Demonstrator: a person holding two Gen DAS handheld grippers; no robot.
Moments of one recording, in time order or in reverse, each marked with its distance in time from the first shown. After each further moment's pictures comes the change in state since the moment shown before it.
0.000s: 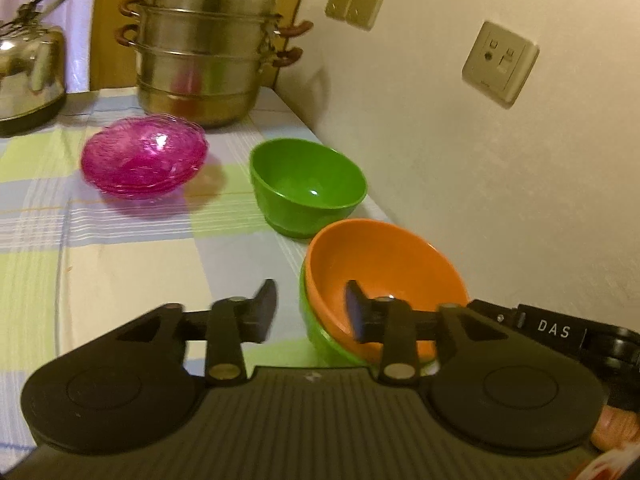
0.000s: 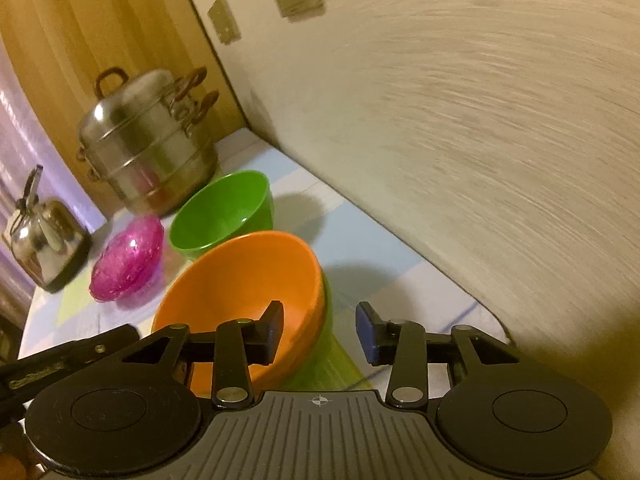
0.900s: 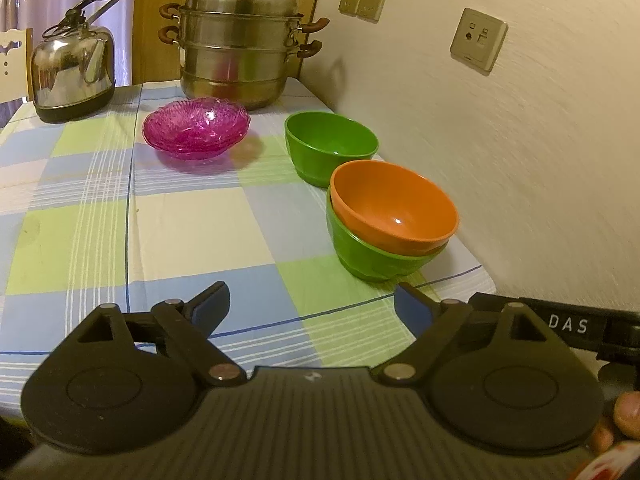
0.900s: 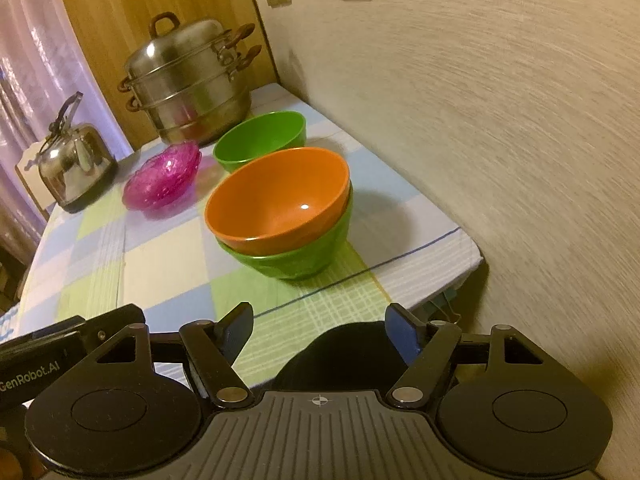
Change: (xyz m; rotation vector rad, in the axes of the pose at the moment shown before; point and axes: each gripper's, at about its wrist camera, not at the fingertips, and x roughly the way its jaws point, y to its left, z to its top) left arm -0.086 -0.005 -0.062 0.028 0.011 0.085; right arm -0.076 0.023 -0.058 -0.146 0.100 -0.006
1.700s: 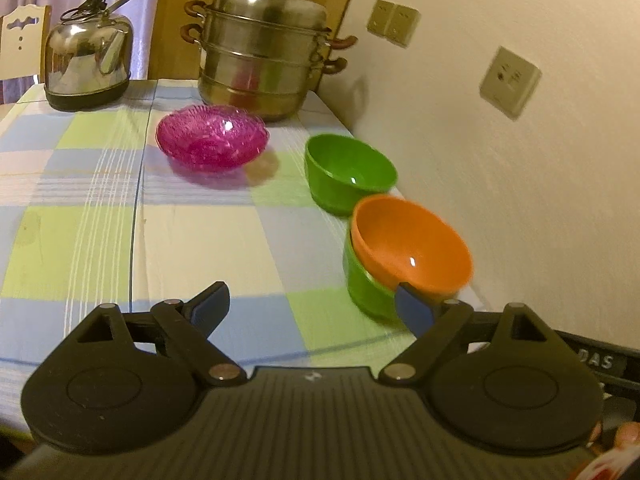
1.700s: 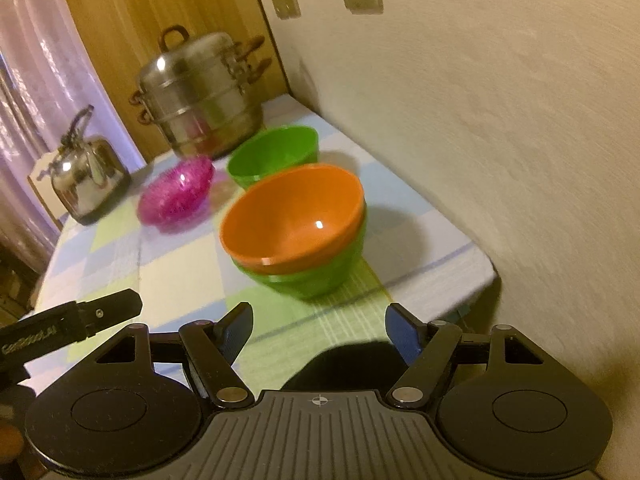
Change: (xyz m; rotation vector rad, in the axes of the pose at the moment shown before) left arm 0.012 0.028 0.034 -0.113 -0.032 -0.013; right arm -0.001 0.001 0.018 0.008 -0.033 0.054
